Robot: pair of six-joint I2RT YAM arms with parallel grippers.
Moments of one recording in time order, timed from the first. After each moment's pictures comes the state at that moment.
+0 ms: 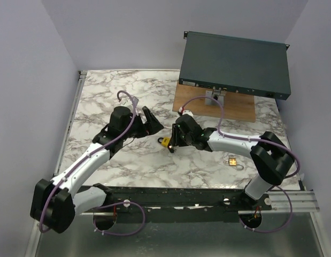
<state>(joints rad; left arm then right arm) -0.45 1.14 0.73 -0.09 0.28 -0.72 0.84 1.66 0.95 -0.08 0.13 0.62</state>
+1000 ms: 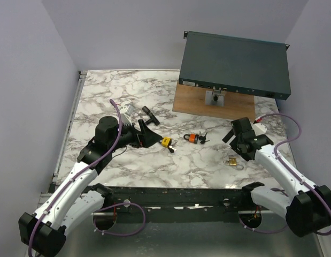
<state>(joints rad) -0.47 0.79 0.69 -0.23 0.46 -0.67 0.33 1.04 0.69 -0.73 0.43 0.99</state>
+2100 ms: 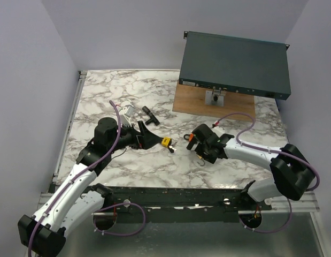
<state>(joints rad) -0.47 0.77 0.68 -0.23 0.49 -0.67 0.74 1.41 0.72 -0.44 0.28 1.22</state>
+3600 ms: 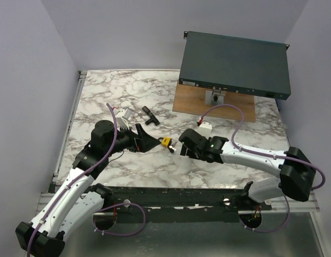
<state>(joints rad) -0.47 0.70 0.68 -0.30 0.49 -0.67 1.01 1.44 0.91 -0.56 0.45 1.09</state>
